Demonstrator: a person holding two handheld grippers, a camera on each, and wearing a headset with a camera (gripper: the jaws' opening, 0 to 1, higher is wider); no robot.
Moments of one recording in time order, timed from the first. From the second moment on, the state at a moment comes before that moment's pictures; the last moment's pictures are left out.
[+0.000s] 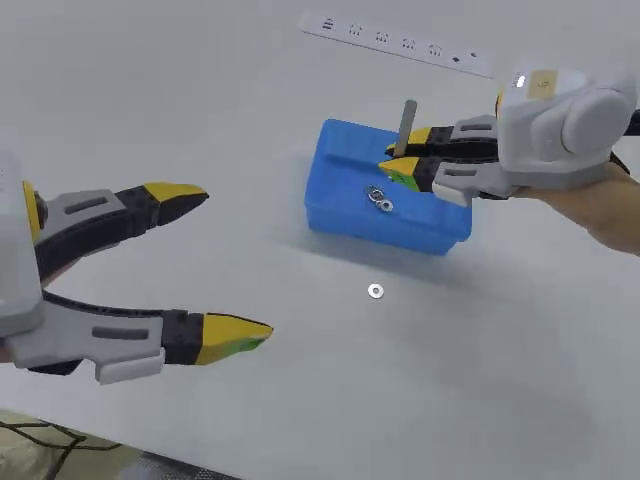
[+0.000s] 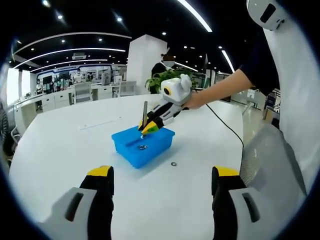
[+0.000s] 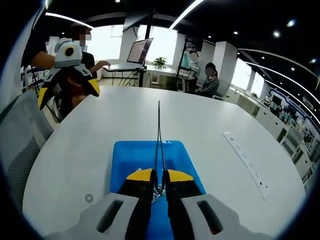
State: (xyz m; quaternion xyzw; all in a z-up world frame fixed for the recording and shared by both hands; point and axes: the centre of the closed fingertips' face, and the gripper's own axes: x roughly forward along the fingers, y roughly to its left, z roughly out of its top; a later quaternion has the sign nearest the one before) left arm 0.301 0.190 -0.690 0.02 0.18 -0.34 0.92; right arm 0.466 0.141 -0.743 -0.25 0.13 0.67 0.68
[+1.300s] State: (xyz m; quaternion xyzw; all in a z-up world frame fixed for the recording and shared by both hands) left arm 0.334 0.177 -0.679 0.03 0.17 -0.35 0.92; right arm 0.461 0.149 -0.738 -0.23 0.12 0.68 0.68
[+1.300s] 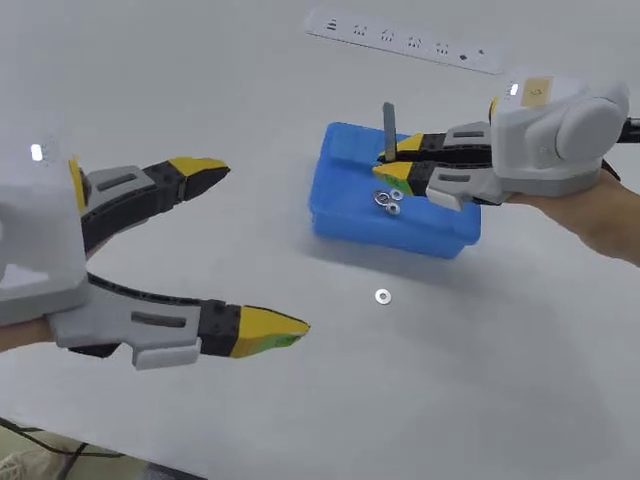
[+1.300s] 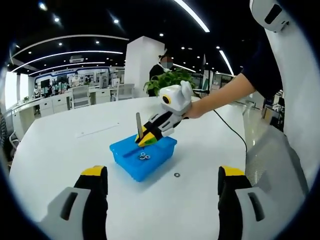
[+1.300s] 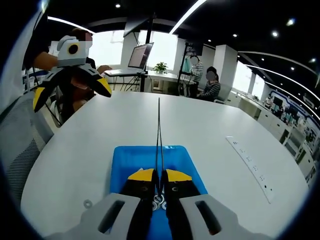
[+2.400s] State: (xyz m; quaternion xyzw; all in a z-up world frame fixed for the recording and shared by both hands) left arm 0.453 0.119 -0.657 0.06 0.10 -0.44 0.89; right arm 0.454 0.137 -0.729 -0.24 0.11 0.68 0.69
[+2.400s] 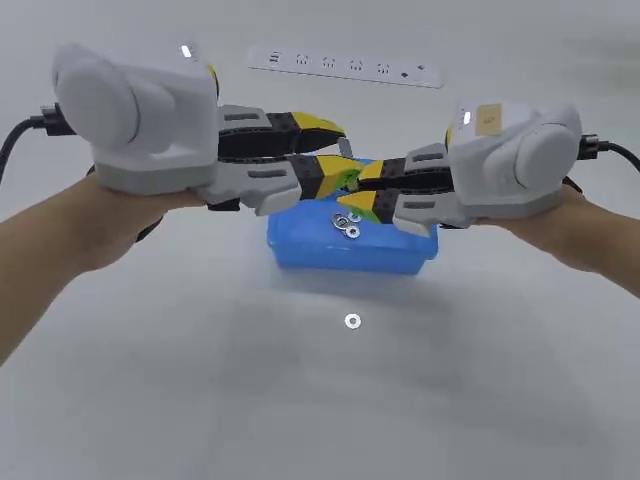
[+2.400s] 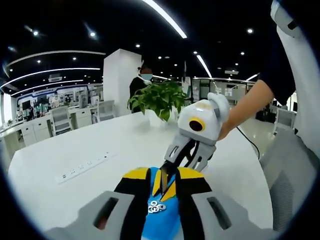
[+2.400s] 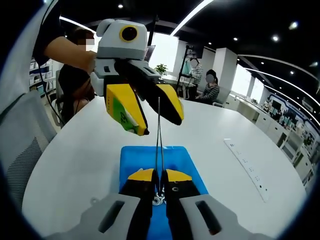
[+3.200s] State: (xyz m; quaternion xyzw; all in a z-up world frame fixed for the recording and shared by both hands) left arm 0.437 0.097 -0.659 0.19 0.09 -0.53 0.82; right arm 0.449 0.126 -0.732 -0.30 0.09 0.68 0.67
